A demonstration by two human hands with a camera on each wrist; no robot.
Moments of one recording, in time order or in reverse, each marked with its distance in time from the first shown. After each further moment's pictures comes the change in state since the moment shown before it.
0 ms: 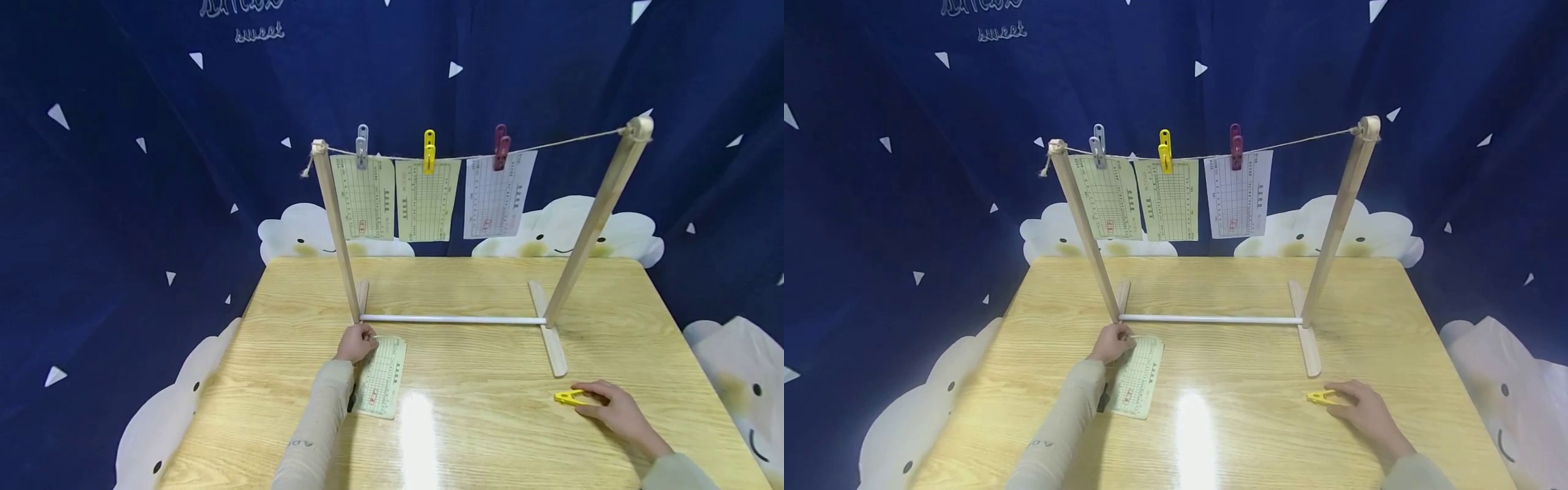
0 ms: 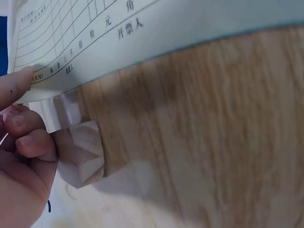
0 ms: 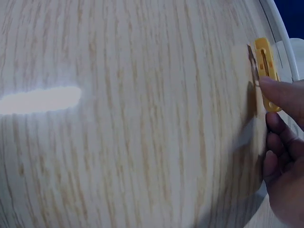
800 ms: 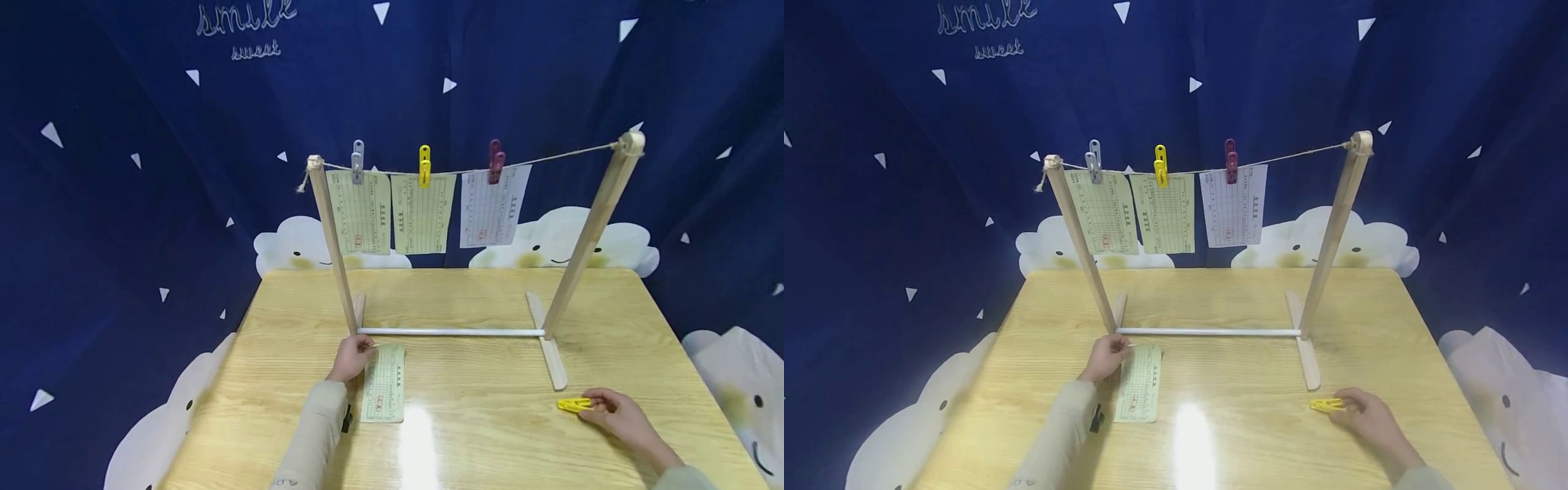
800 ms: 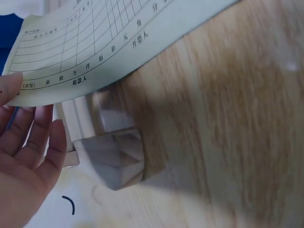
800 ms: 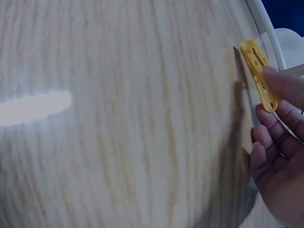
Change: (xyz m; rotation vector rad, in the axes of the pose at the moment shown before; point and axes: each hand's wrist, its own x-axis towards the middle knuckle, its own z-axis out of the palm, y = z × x) left_hand -0.008 0.019 -0.009 -0.180 0.060 0.068; right_hand 0.007 0.004 -0.010 0.161 -0.070 0.200
